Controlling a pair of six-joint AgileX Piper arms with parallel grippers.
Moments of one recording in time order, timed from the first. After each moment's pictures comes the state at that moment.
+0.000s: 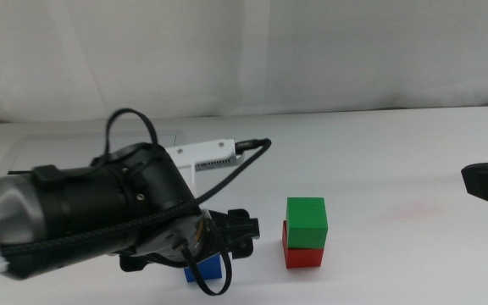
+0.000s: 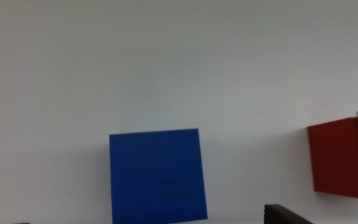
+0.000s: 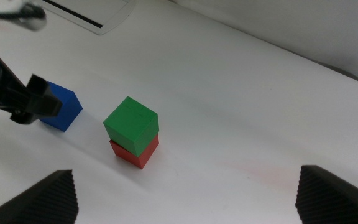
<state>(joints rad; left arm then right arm) -0.80 1.60 -0.99 0.40 0.81 -1.15 0.54 0.83 -1.02 0.08 0.96 -0.15</state>
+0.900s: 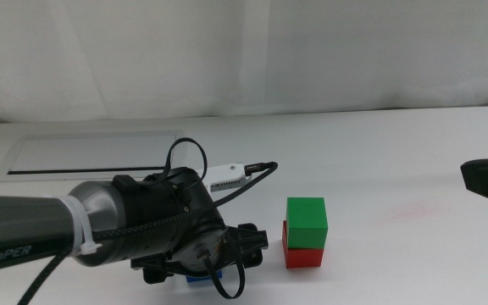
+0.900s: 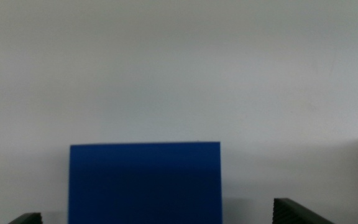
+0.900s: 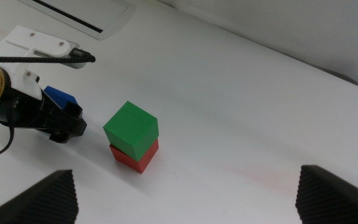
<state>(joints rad) -0.78 1.79 -0.99 0.41 0.67 -1.22 0.54 0.83 -1.02 0.08 0.94 -0.15</state>
